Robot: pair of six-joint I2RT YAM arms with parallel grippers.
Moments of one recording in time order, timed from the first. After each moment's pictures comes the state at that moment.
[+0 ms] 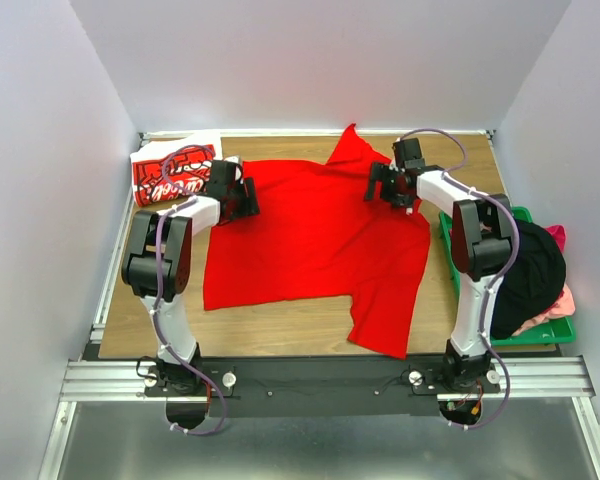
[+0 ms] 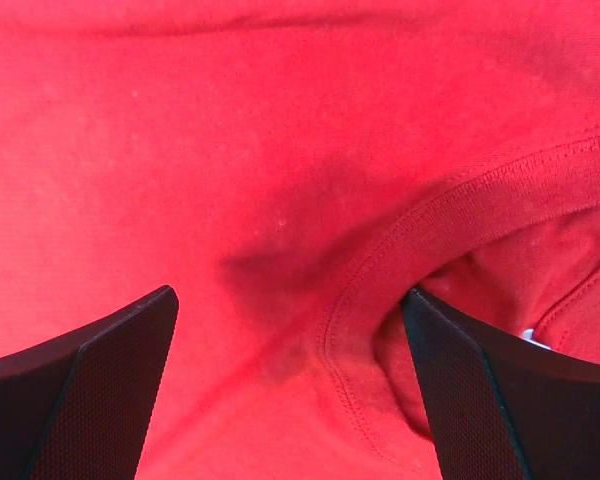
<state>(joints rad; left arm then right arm) -0.18 1.89 1.15 -0.06 0.07 -0.34 0.20 2.08 1.49 -0.36 -0.08 0.34</state>
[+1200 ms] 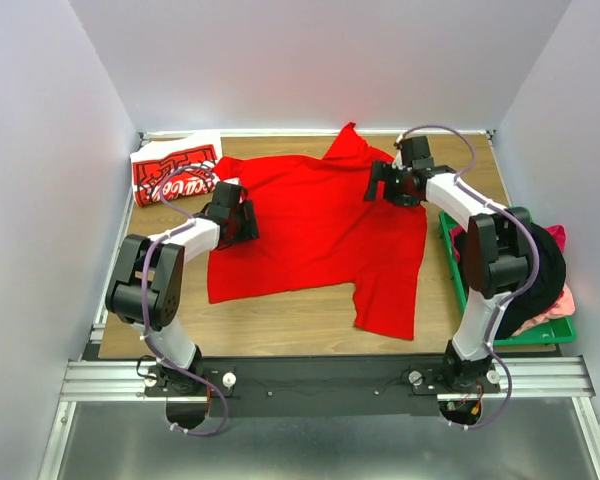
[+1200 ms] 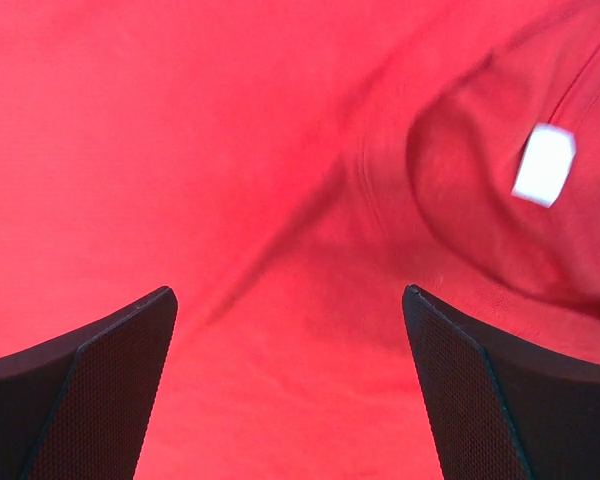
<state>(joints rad) -0.26 1.68 0.93 -0.15 -0.05 -0.41 0.21 1.91 1.44 -0.41 -0.14 0.31</state>
